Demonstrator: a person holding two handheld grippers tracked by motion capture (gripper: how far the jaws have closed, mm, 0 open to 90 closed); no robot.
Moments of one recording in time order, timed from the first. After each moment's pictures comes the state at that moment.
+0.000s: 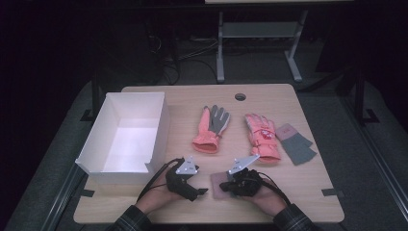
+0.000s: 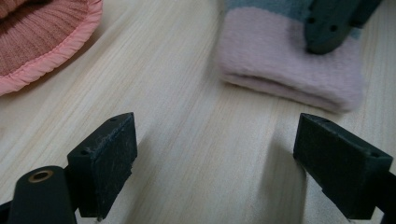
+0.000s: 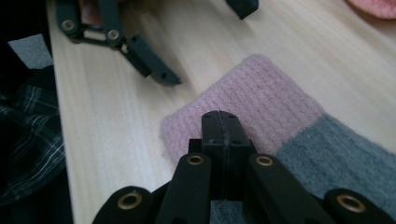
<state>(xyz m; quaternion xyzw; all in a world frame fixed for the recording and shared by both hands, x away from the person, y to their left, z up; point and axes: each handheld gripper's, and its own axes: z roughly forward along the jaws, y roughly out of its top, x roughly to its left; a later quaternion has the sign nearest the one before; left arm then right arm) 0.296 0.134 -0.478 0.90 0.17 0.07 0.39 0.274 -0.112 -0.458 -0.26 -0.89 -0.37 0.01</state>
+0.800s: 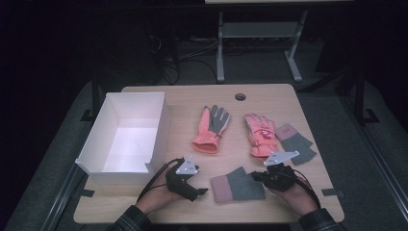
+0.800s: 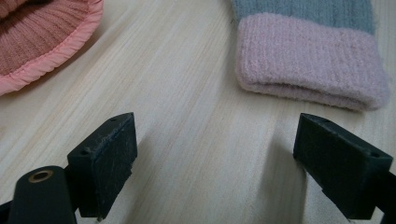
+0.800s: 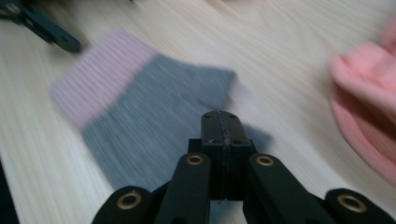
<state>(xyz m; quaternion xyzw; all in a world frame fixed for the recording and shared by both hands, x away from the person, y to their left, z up) 0.295 0.133 -0.478 0.90 0.17 0.07 0.39 0.274 -0.201 -0.446 -0.35 -0.86 -0.36 -0.07</state>
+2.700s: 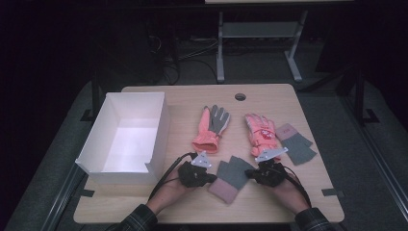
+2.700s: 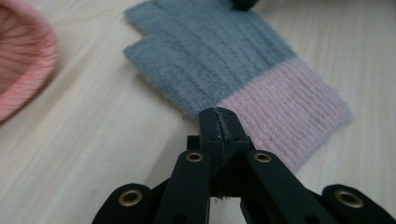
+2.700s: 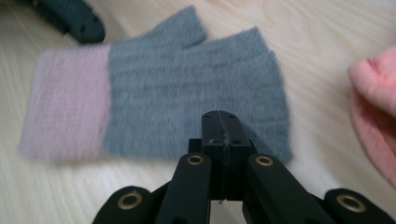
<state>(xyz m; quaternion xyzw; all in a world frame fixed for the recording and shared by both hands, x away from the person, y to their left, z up) 0.301 0.093 -0.458 0.91 0.18 0.01 0.37 0.296 -0.178 -0.461 -0.36 -0.86 -0.35 -0.06</state>
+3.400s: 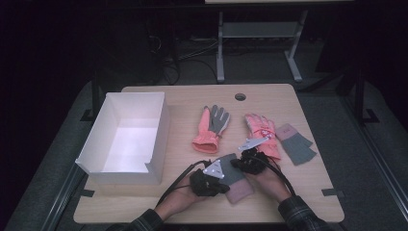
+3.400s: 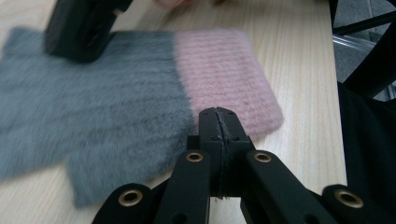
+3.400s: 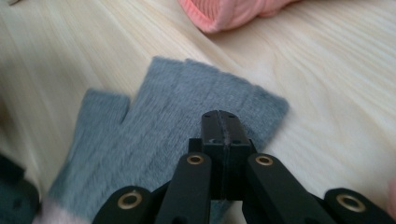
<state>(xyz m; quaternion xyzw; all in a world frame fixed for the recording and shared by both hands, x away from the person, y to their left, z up) 0.282 0.061 -0.459 0.92 0.13 -0.02 0.38 0.334 -0.137 -0.464 -0.35 -0.86 -0.36 -0.06</state>
